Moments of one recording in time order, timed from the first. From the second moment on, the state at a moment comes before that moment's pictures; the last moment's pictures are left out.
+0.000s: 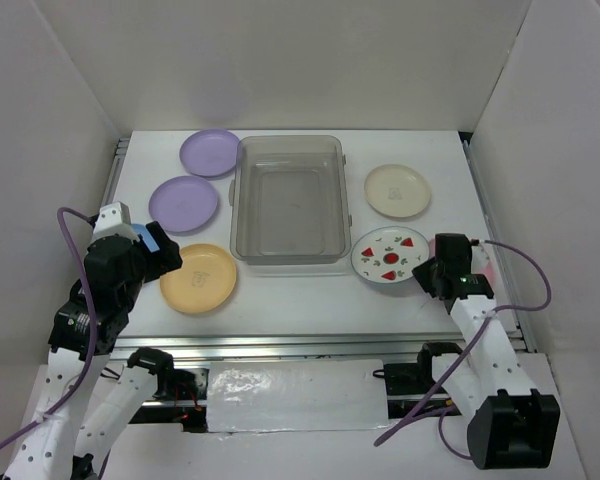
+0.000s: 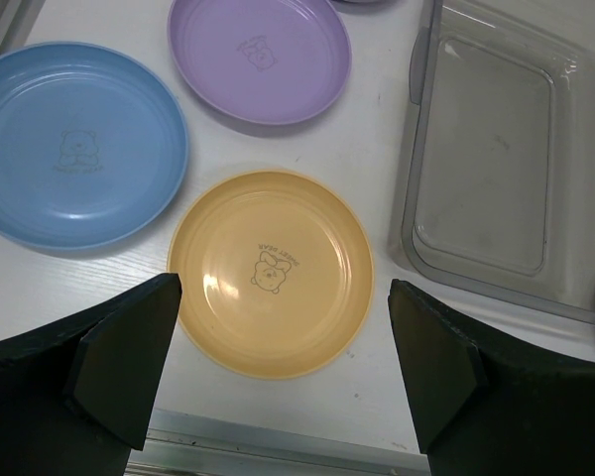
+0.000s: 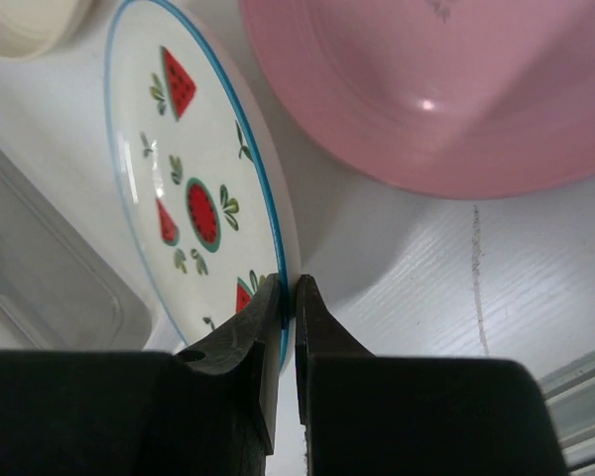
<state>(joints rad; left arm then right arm) -0.22 0.59 0.91 -0.80 -0.30 -0.45 -0.02 0.85 0.53 -0.58 0.14 1.01</state>
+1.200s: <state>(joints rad) -0.22 0.59 0.91 -0.79 -0.30 -0.45 0.36 1.68 1.46 -0.55 0.02 0.83</state>
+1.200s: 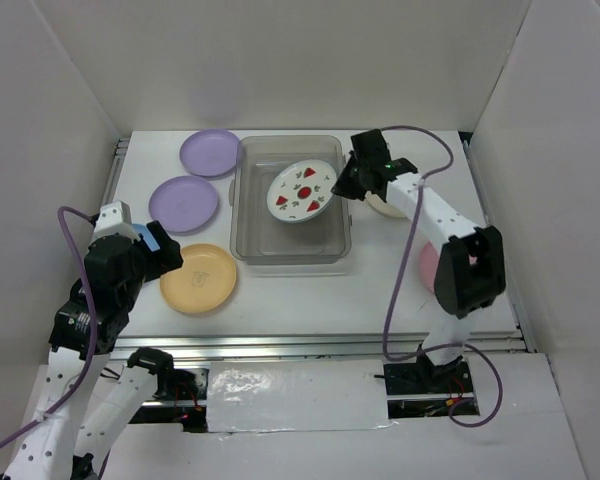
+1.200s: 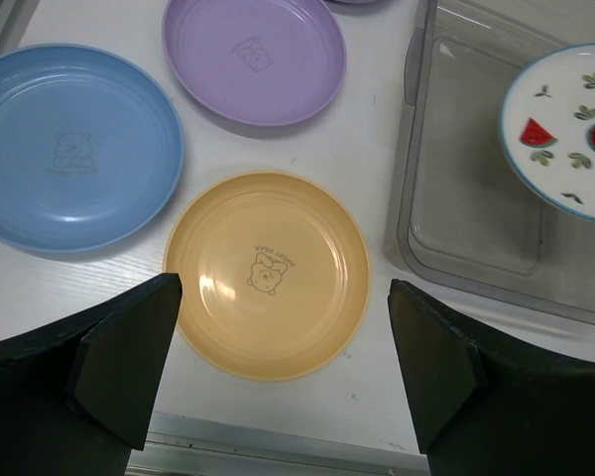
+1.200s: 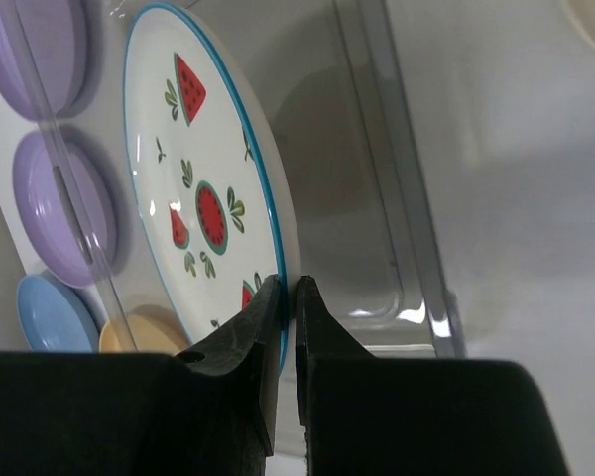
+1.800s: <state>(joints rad) -0.22 0.61 0.91 -0.77 -0.26 -0.45 0.38 2.16 1.78 -0.45 -0.09 0.82</state>
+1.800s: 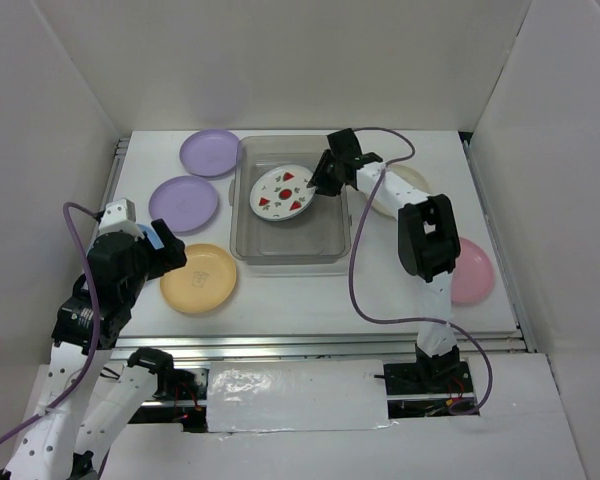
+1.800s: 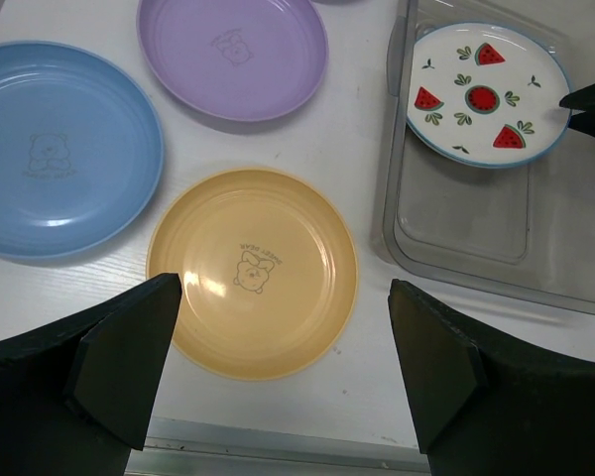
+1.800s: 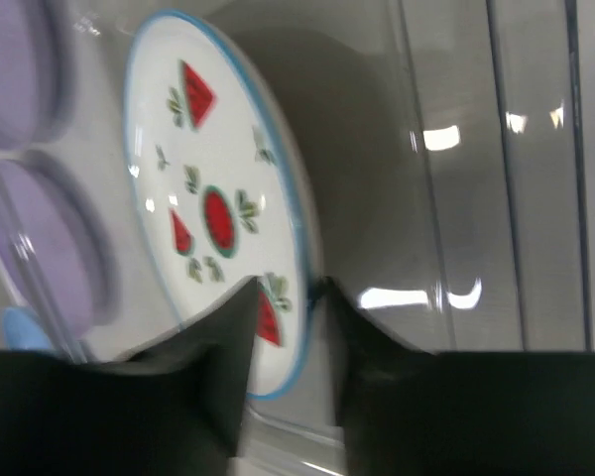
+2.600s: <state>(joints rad) -0.22 0.66 0.92 -0.89 -0.54 -0.59 1.00 1.43 1.39 -0.41 0.27 0.84</state>
